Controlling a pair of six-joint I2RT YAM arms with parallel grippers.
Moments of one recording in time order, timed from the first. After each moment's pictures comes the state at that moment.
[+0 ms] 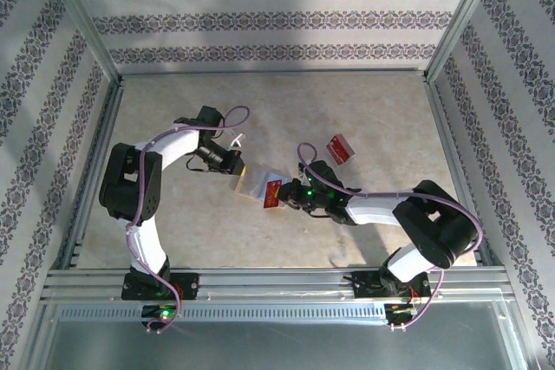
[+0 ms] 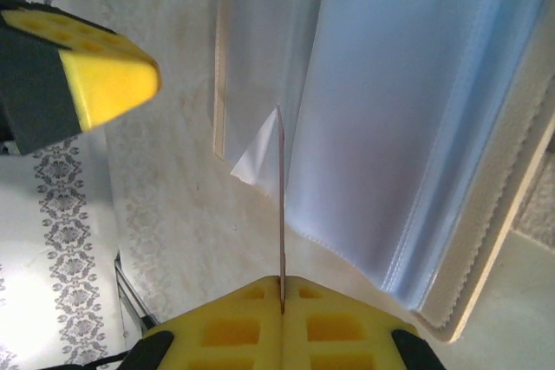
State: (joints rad) left arm -0.26 1.87 1.26 -0.79 0.64 0.07; right arm 0.71 1.55 0.53 0.39 -0.38 1.15
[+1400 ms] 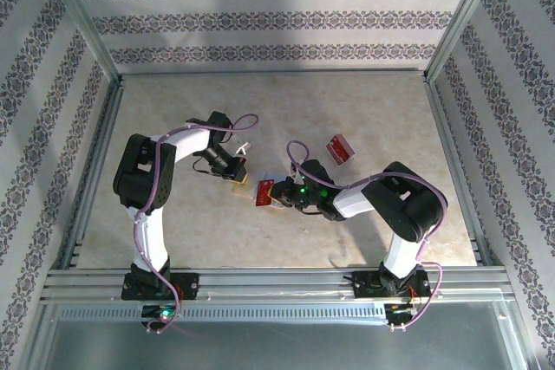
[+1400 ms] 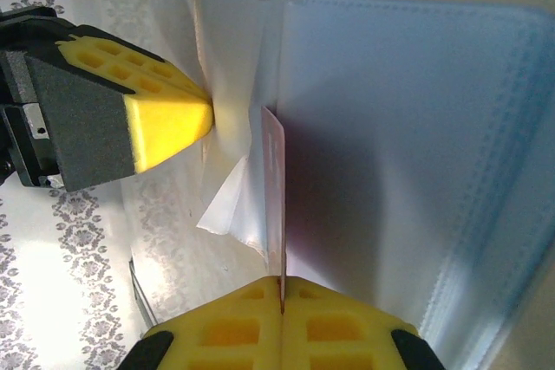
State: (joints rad) left arm -0.28 2.00 1.30 -0.83 0.55 0.11; right arm 0.70 1.78 0.57 0.61 -0.46 1.20
